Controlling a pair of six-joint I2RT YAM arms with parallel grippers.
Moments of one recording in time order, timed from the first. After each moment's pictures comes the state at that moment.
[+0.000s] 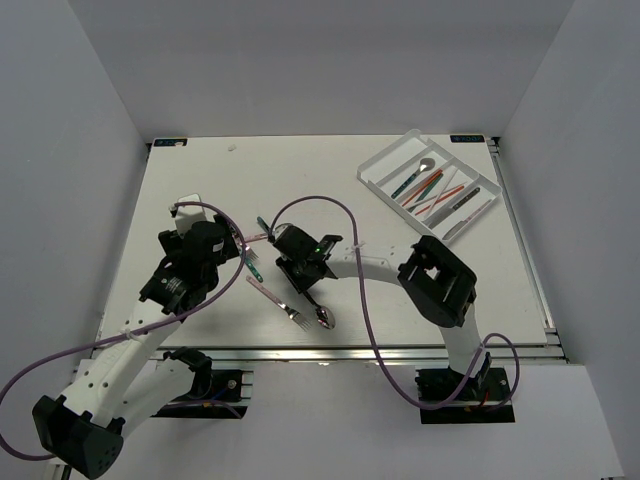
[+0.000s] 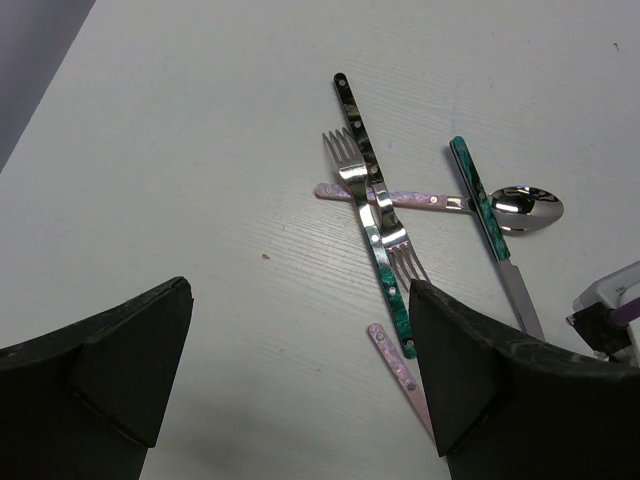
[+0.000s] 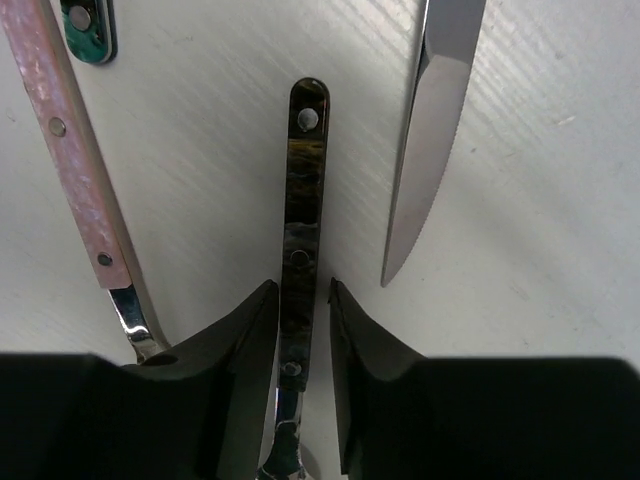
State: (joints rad) left arm -0.47 0.84 0.79 -0.55 -0.69 -0.46; right arm 1.05 2.02 1.41 -0.44 0.07 0.24
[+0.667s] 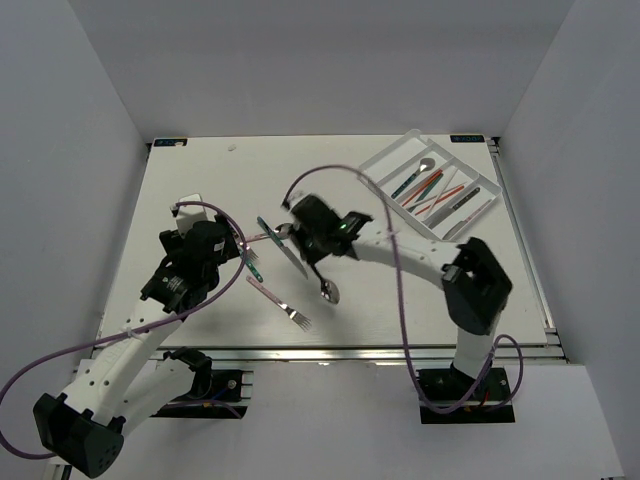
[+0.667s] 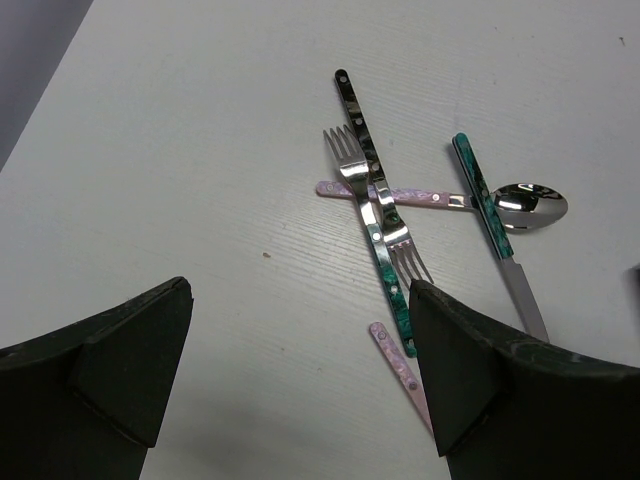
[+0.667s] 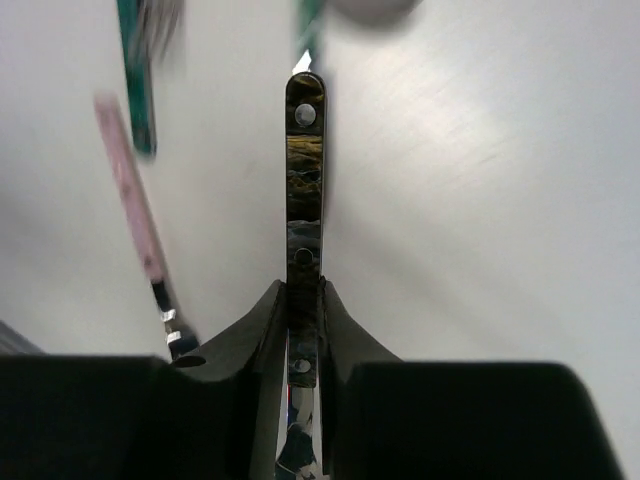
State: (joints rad) left arm -0.47 0.85 0.79 -0.55 -0.69 -0.46; right arm 0.98 1.85 1.44 -0.50 0.08 0.24
